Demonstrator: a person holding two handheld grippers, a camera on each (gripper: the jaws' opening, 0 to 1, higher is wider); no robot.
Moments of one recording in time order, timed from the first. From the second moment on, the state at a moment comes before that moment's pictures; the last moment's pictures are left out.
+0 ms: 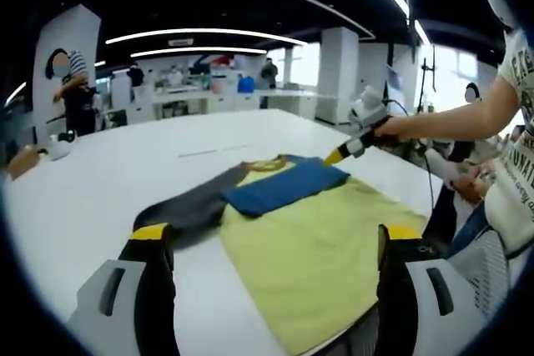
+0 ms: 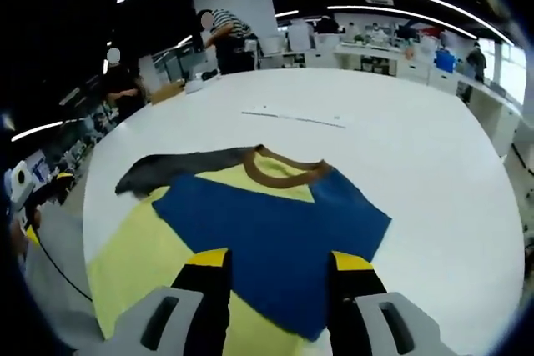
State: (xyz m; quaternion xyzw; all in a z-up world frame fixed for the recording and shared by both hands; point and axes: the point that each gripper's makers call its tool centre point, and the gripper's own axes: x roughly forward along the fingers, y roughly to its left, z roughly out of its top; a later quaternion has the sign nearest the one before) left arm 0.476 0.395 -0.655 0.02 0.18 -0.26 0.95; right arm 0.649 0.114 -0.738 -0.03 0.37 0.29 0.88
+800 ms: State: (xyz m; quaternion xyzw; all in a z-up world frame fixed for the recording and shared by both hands) left arm 0.475 0.395 -0.650 0.02 0.18 -0.26 0.95; right arm 0.619 0.059 -0.769 -0.04 0.39 0.27 0.88
